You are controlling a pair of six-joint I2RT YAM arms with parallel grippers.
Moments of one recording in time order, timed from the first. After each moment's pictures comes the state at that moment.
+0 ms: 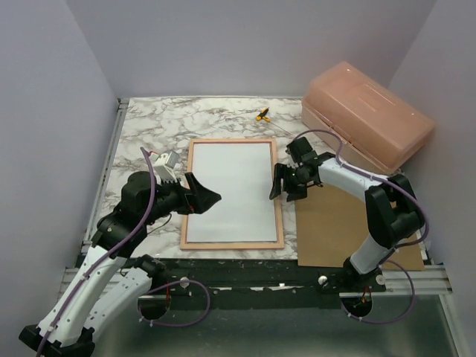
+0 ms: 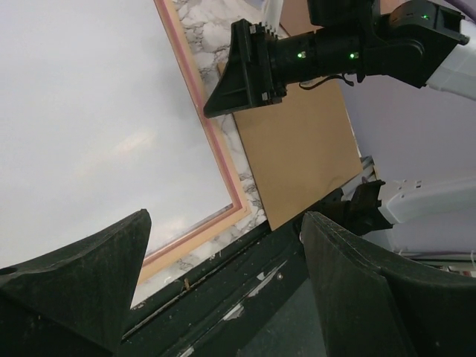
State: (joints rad) left arm -0.50 0.60 0.82 -0.56 0.31 -0.67; right arm 0.45 1.66 1.06 -0.56 -0.23 0.50
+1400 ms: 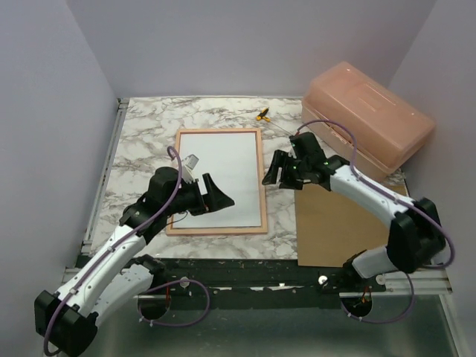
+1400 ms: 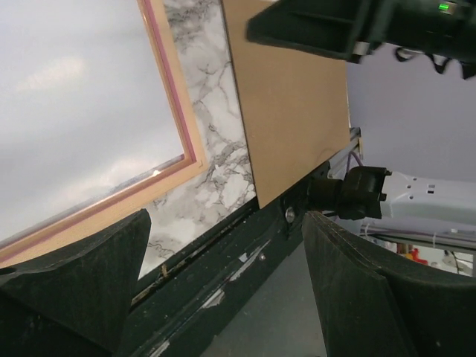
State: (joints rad) left arm -0.51 0.76 0.66 -0.36 0.43 -0.79; right arm 0.55 1.55 1.07 -0.45 -0.19 0.66
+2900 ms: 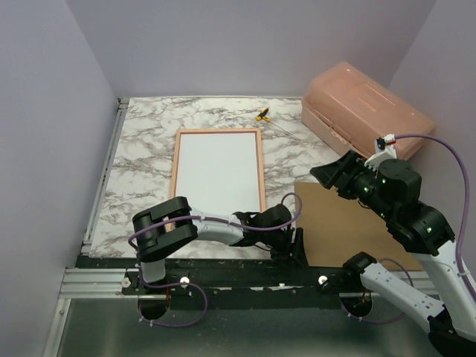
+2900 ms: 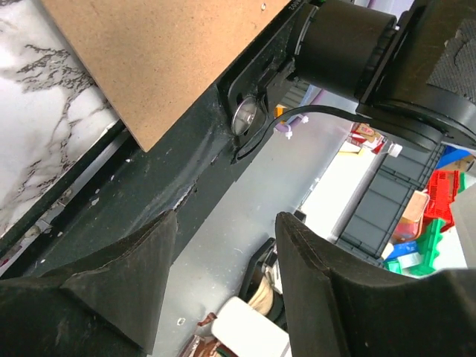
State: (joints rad) left arm -1.23 1.80 0.91 0.20 0.52 -1.22; right arm 0.55 0.71 1.11 -0.76 0.10 0.80
